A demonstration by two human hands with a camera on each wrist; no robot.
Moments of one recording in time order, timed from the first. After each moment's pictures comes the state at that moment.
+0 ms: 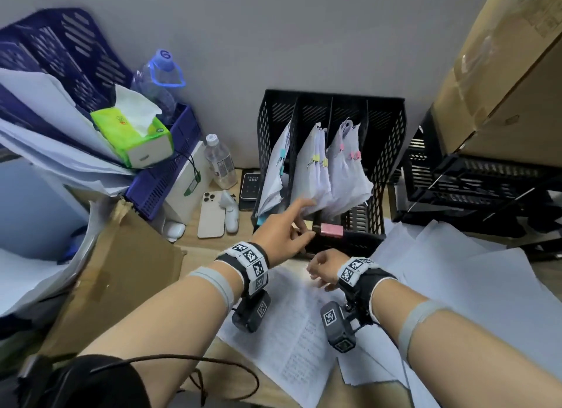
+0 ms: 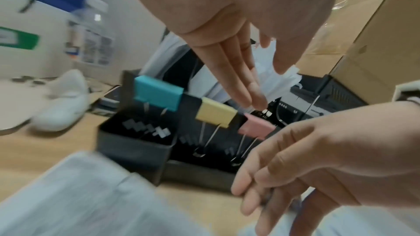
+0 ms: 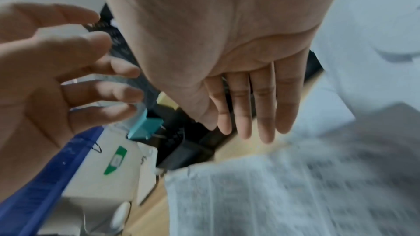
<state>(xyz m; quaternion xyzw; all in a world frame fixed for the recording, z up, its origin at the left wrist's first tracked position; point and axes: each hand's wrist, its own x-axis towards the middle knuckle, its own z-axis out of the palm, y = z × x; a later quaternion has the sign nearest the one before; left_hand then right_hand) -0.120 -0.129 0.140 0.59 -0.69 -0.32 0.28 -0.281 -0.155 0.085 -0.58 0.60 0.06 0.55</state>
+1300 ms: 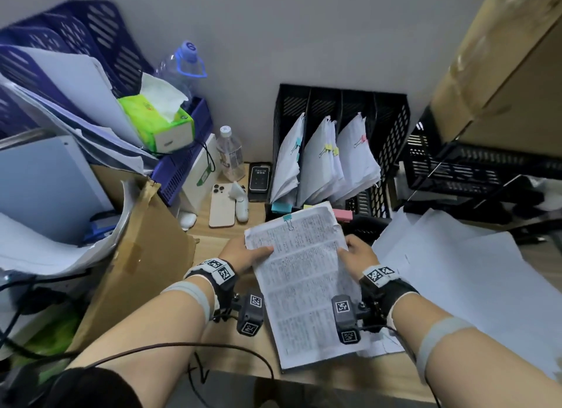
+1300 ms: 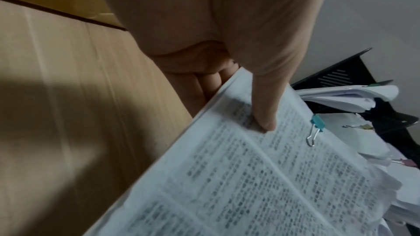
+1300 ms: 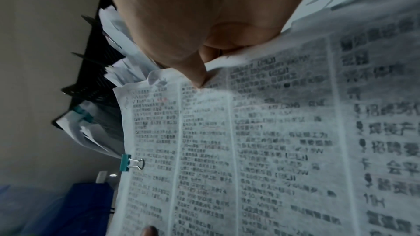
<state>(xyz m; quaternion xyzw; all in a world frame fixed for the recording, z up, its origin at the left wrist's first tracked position) -0.035 -0.042 0.089 0.70 -0.31 -0.54 0.34 -0.297 -0.100 0.094 -0.60 0.65 -0.18 0.44</state>
